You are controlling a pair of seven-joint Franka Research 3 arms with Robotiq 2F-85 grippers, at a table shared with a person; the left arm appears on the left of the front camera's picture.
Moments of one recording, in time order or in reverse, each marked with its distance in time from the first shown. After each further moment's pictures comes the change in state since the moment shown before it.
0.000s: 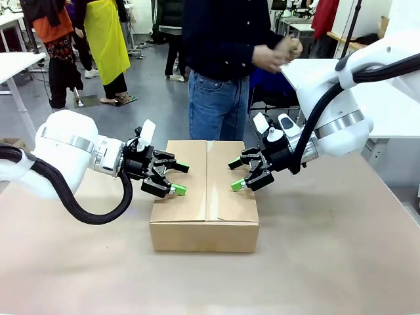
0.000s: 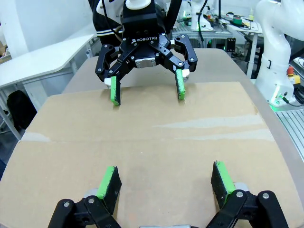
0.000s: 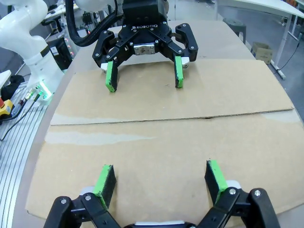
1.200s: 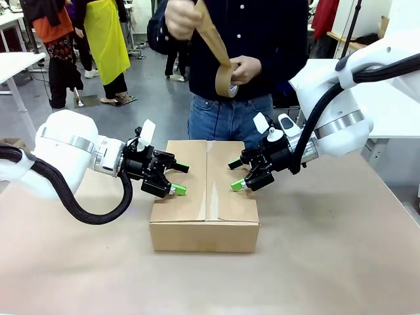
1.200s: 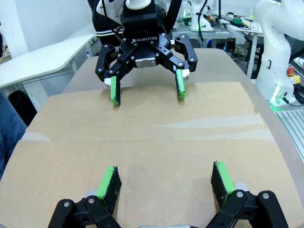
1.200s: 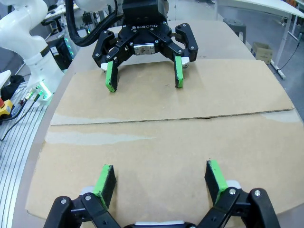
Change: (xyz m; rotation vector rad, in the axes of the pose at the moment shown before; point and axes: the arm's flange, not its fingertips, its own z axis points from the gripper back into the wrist) left arm 0.000 0.000 0.000 0.000 0.000 0.000; right arm 0.000 0.000 0.000 0.000 0.000 0.000
